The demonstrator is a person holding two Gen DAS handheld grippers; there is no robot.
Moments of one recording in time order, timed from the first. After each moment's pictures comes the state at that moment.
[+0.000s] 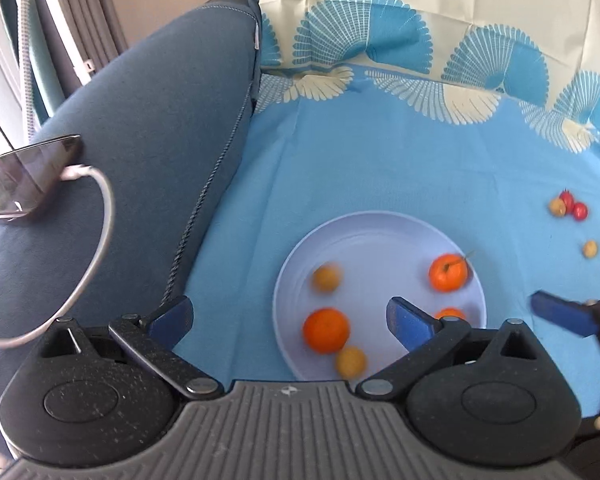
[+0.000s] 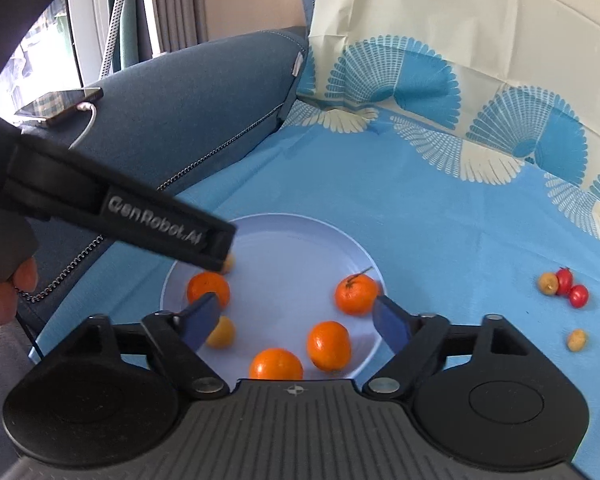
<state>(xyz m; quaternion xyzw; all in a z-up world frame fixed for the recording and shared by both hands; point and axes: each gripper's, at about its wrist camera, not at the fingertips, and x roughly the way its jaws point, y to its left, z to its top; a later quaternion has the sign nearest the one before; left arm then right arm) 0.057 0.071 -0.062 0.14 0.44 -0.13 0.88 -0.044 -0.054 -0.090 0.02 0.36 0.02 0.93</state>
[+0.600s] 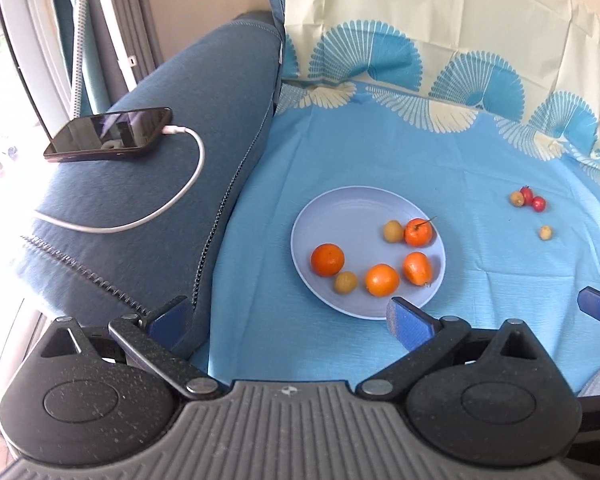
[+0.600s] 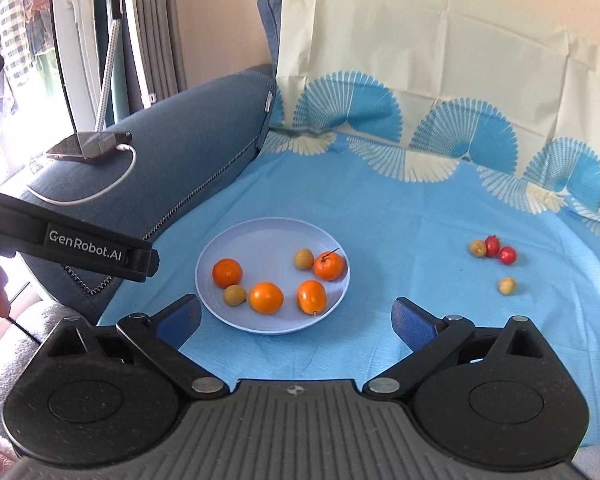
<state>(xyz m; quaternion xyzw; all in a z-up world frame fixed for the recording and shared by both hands) -0.047 0.123 -0.004 0.10 0.43 -0.12 0.89 -0.165 -0.043 -0.029 0.05 0.32 -0.04 0.95</state>
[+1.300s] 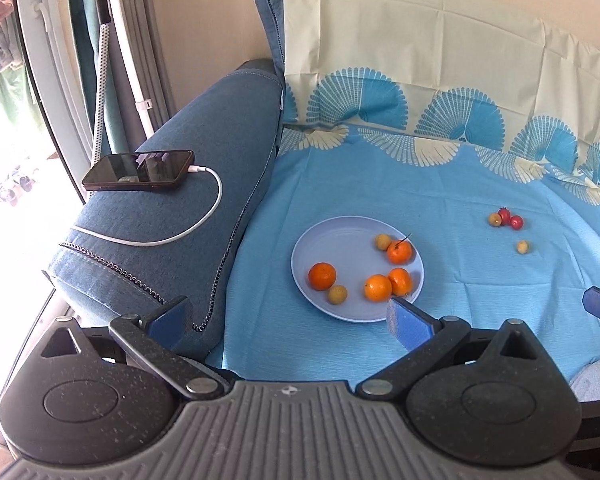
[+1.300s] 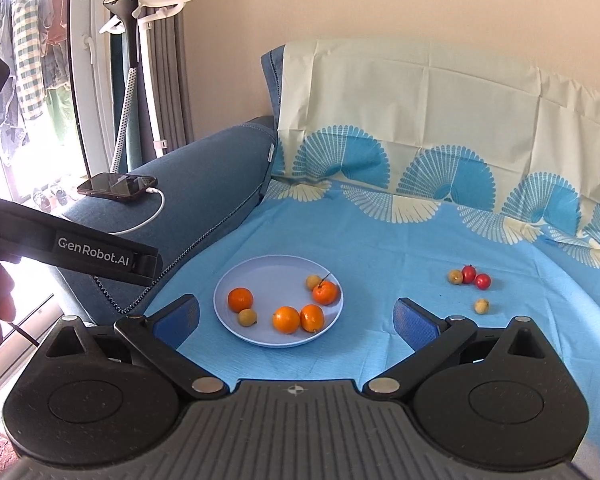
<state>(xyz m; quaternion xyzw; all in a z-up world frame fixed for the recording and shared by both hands) -0.111 0.134 0.037 0.10 0.37 -0.13 0.92 -0.234 -0.033 0.005 0.05 0.25 -0.04 0.97</state>
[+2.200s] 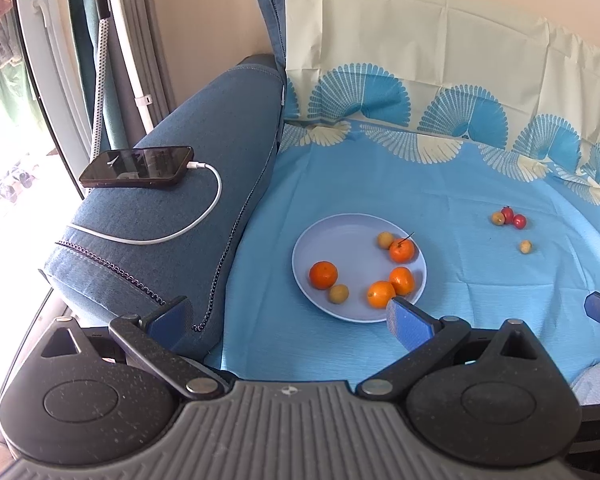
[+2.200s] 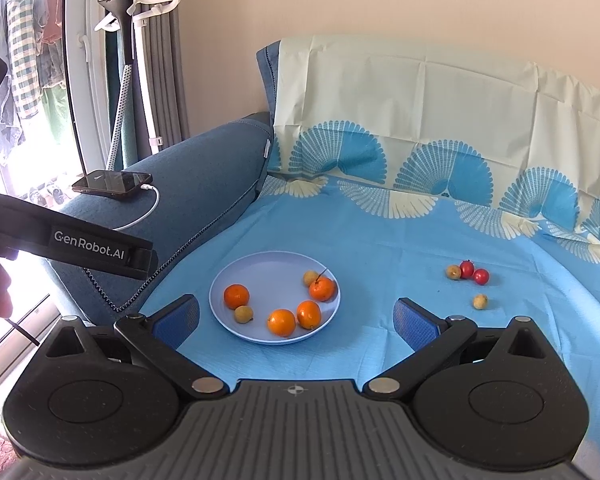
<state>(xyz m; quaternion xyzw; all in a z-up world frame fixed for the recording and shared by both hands) -0.102 0.136 0.032 0.10 0.37 -0.13 0.91 -0.229 -0.033 0.002 0.05 0.26 -0.05 0.96</state>
